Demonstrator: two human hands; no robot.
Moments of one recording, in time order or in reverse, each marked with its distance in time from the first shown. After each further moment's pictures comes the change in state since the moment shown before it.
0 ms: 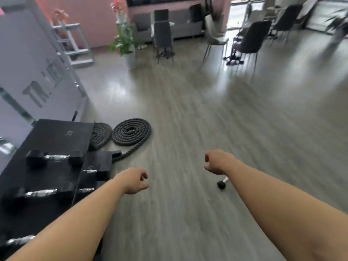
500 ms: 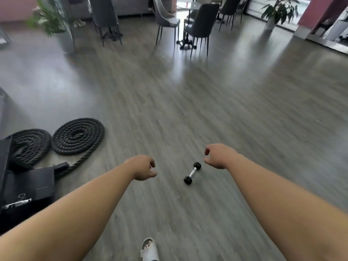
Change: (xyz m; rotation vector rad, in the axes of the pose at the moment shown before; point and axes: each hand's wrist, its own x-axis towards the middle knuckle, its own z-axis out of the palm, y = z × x) left_hand 0.214 0.157 -0.037 0.108 -0.152 0.278; right_hand 0.077 0.143 -0.038 0.099 -0.047 0.293
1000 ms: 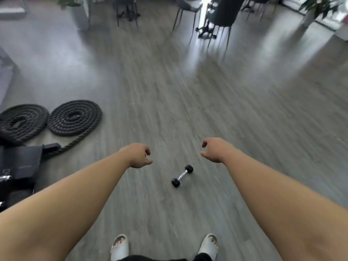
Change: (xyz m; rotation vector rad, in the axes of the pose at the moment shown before) left_hand 0.126 0.097 -0.019 -0.138 0.049 -0.157; right_hand 0.146 0.117 -0.043 -0.058 -0.058 -0.130
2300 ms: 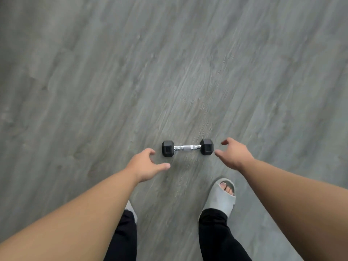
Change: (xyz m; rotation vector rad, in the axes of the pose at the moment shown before) left_hand 0.428 0.037 0.458 -1.127 -0.180 -0.858; right_hand 0.582 0.142 0.403 -0.110 -0.552 -0.110
